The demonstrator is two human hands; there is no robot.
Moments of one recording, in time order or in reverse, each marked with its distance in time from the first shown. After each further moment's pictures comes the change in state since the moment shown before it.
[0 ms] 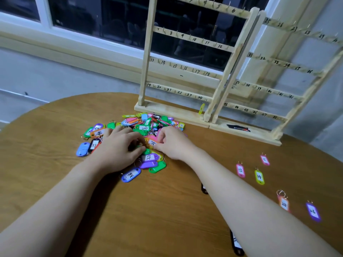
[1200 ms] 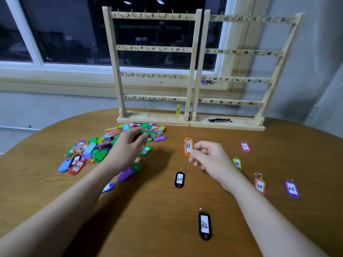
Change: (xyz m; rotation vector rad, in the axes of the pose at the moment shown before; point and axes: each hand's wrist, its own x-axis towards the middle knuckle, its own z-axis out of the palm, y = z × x) left_hand 0.029 0.108 -0.003 -0.603 -0.001 -0.118; right_hand -0.133 0.111 -0.052 0.734 0.238 0.158
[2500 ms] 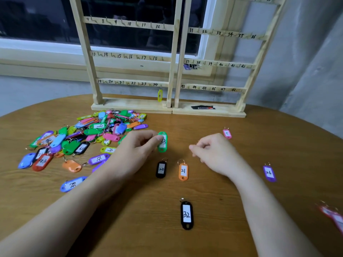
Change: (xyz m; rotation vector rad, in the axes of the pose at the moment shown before) left_hand -0.026 0.039 0.051 -0.185 -0.235 -0.021; right_hand -0.018 0.003 -0.039 -0.439 0.063 0.093
